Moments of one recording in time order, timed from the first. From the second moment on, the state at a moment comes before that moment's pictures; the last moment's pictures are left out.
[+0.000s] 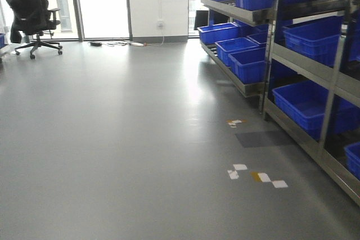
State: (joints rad) left arm 0.04 -0.01 0.01 0.01 0.13 -0.02; right arm 0.44 0.18 -0.48 -0.12 0.59 0.17
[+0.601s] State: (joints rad) left arm 0.04 -0.01 0.01 0.01 0.13 -0.02; right arm 0.44 0.18 -0.48 -0.12 0.59 0.17
